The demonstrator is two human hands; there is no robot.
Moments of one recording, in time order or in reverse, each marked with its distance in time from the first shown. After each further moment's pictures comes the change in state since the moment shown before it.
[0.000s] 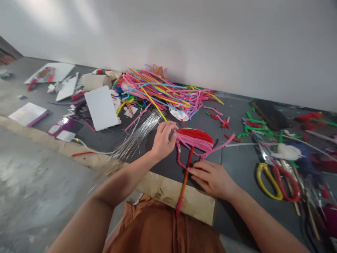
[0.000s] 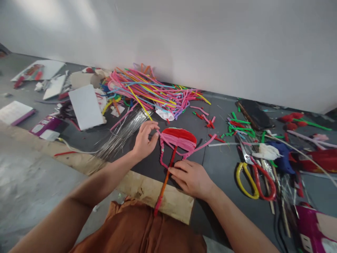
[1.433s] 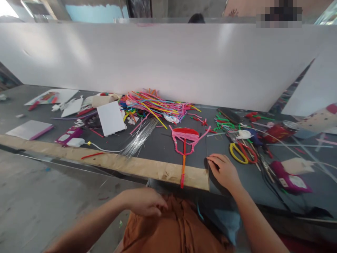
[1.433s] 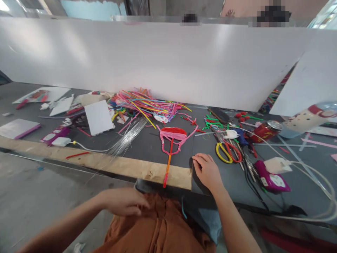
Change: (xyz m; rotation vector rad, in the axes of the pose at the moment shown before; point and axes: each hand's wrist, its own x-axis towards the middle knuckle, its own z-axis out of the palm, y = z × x) left_hand -0.151 0.042 -0.108 -0.155 -1.322 0.098; right_hand -0.074 -0.033 0.006 -0.374 0.339 0.484
